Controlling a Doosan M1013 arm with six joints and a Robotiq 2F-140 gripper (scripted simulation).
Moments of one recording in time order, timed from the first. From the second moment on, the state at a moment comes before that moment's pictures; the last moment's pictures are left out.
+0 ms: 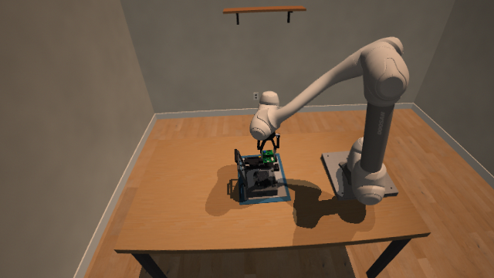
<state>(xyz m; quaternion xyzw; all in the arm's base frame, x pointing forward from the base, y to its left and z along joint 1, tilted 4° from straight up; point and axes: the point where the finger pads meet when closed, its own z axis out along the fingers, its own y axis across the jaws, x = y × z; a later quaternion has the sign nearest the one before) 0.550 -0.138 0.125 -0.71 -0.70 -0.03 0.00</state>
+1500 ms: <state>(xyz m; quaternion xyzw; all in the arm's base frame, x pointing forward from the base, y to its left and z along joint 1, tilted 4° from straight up) 0.592 -0.018 0.141 -0.71 -0.70 -0.03 0.00</state>
